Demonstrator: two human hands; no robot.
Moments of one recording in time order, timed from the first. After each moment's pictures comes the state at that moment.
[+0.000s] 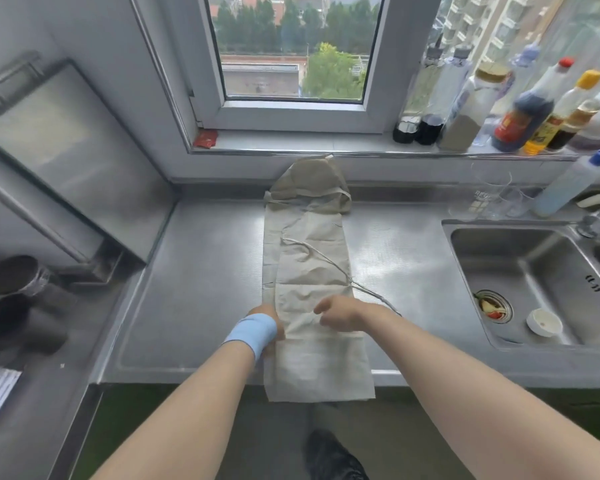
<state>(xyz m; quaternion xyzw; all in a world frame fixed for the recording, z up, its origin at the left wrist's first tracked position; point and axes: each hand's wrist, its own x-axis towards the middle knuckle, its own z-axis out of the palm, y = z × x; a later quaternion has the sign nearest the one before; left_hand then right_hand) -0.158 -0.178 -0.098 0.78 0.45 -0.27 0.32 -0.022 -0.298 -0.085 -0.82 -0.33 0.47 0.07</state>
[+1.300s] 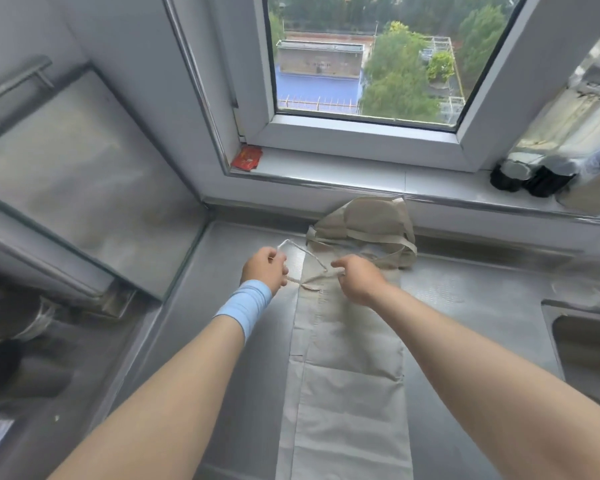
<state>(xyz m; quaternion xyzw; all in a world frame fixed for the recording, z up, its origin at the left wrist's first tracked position) -0.051 0.019 -0.087 0.63 0.56 0.16 0.52 0.118 -0.089 -0.112 -0.84 -0.44 0.29 0.11</state>
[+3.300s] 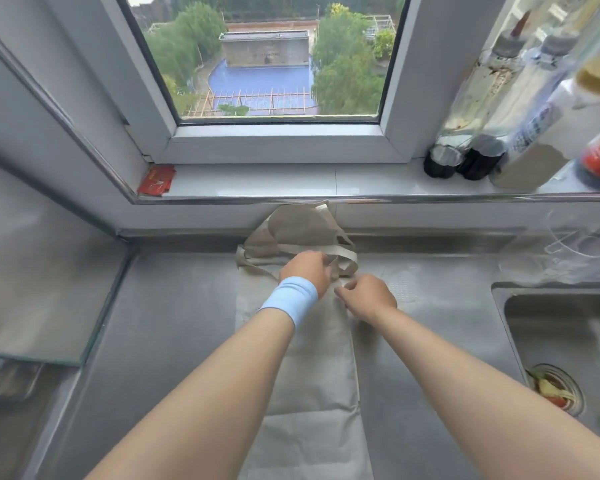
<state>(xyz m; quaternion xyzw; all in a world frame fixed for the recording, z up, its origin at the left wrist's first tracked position) 0.137 -0.039 -0.106 0.91 0.34 -0.10 0.22 0.208 -0.157 -0.150 -0.91 -0.19 0.32 0.20</state>
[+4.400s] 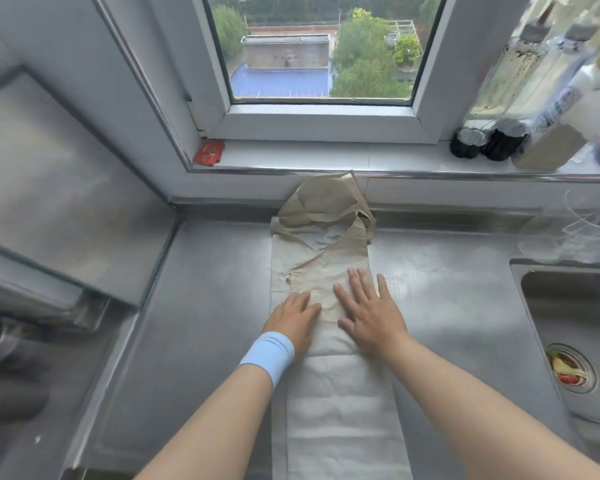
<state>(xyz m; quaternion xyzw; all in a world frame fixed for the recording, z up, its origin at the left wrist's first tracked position) -0.059 -0.082 -0.158 0.95 0.22 -0.18 0.14 0.100 -0.210 -0.186 -0.81 -0.58 0.05 -0.13</state>
